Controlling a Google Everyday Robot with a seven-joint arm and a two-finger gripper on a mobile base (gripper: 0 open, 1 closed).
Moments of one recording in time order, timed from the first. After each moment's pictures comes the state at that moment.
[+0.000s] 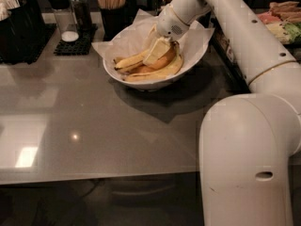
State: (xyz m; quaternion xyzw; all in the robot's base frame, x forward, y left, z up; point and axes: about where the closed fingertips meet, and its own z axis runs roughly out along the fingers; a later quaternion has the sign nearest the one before) arm 0.712 -0.004 0.871 -0.70 0.63 0.19 0.26
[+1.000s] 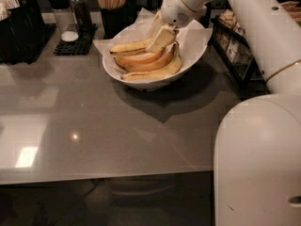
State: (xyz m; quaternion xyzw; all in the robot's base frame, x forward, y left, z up) arm 0.706 -0.014 0.917 -0.71 0.62 0.14 0.30
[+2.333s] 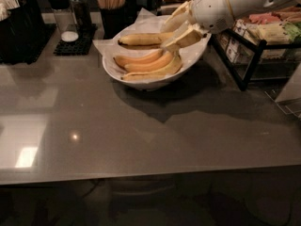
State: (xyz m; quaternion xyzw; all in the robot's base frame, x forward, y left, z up) arm 0.615 -0.049 0.982 -0.70 0.54 0.17 0.44
